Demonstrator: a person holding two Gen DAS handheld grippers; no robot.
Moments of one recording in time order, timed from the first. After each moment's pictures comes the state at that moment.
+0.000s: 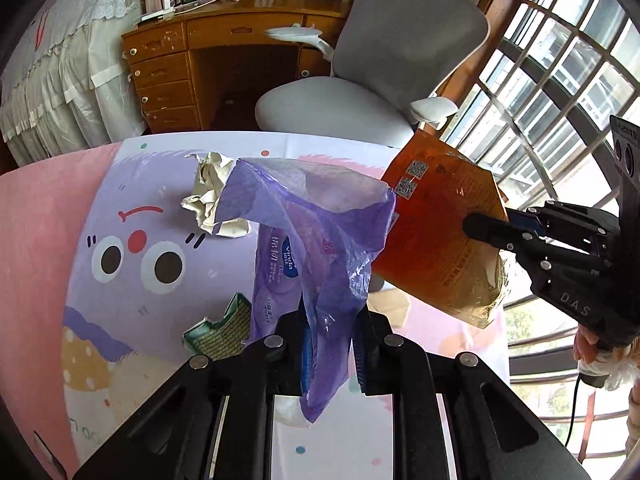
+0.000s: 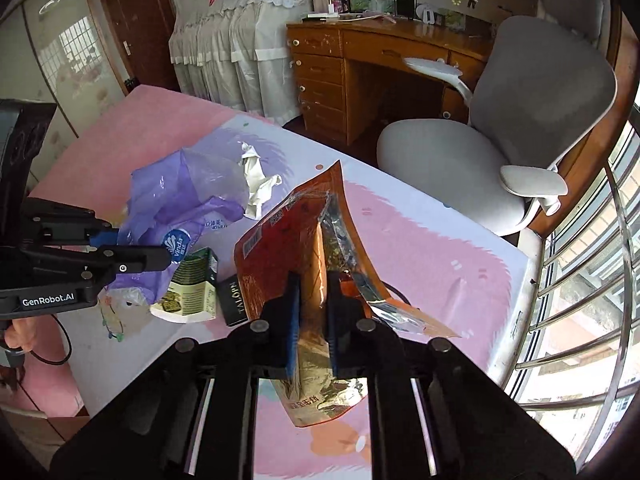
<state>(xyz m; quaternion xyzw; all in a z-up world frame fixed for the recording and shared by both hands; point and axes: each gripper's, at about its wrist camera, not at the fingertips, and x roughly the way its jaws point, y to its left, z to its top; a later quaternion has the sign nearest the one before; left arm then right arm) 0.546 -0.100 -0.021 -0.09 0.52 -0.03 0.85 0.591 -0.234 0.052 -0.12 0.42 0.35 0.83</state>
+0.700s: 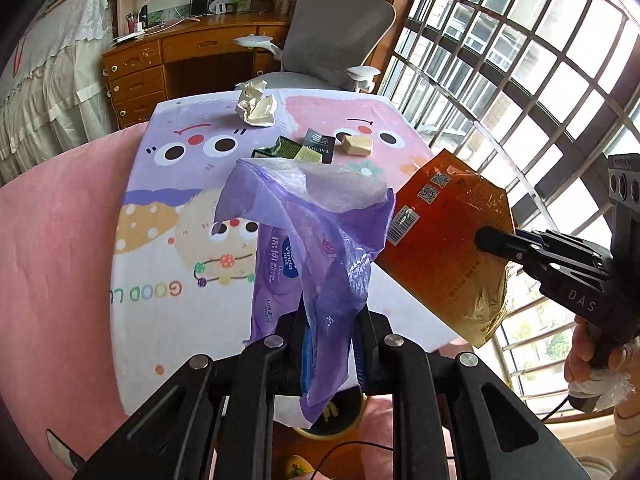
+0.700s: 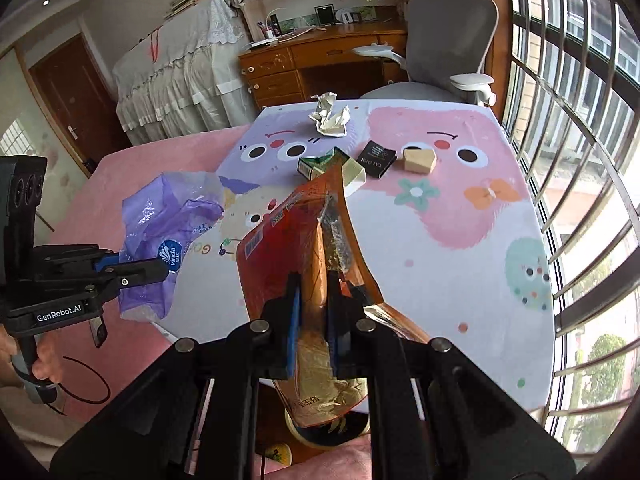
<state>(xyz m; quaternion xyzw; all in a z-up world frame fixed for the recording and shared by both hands) 0.152 0.026 0.006 -0.04 0.49 -0.16 0.86 0.139 -0.170 0.069 0.03 0.42 0.19 0.89</state>
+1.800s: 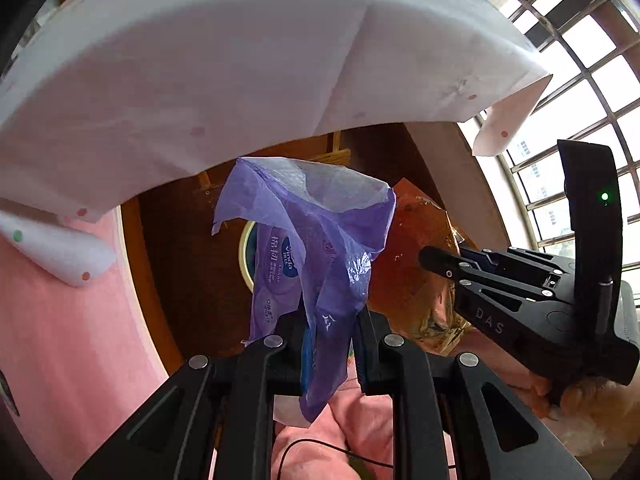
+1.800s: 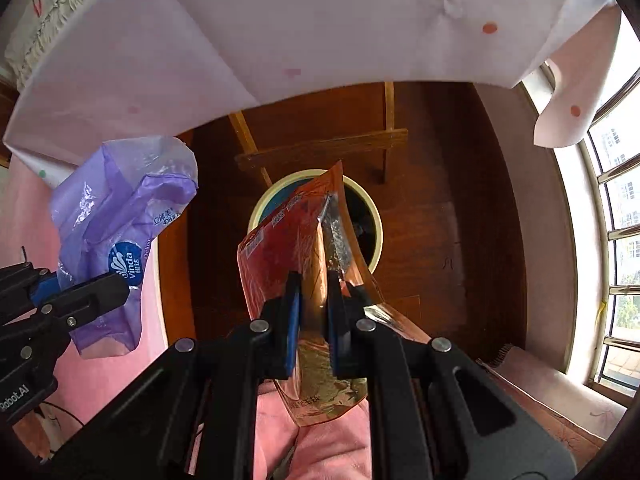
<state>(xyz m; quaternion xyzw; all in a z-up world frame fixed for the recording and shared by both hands) -0.056 -0.032 -0.277 -0.01 0.64 -0.18 0.75 -0.043 -0.189 -0.263 0.07 0.63 0.04 0.77</state>
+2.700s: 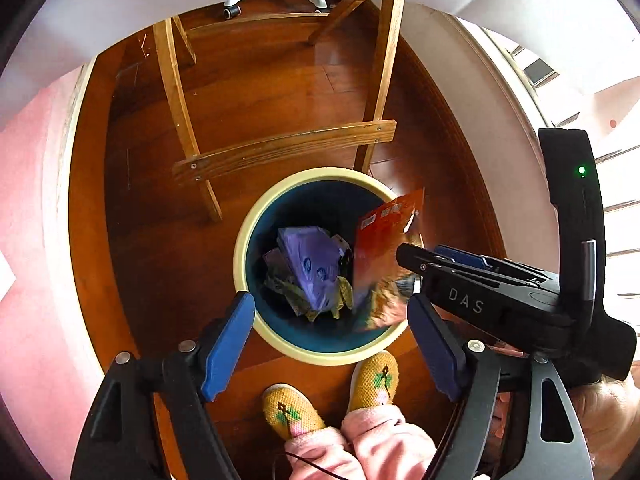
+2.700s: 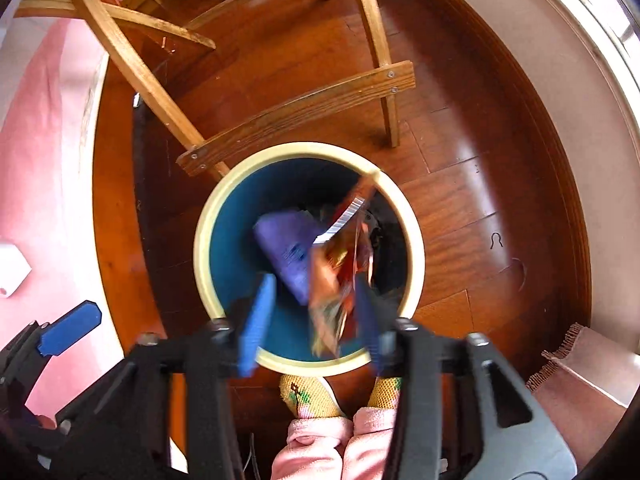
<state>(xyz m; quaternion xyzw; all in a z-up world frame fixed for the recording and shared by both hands) -0.003 -0.020 -0.453 -0.02 0.66 -0.16 0.74 0.007 -0.190 -0.441 0.16 0.66 0.00 0.74</state>
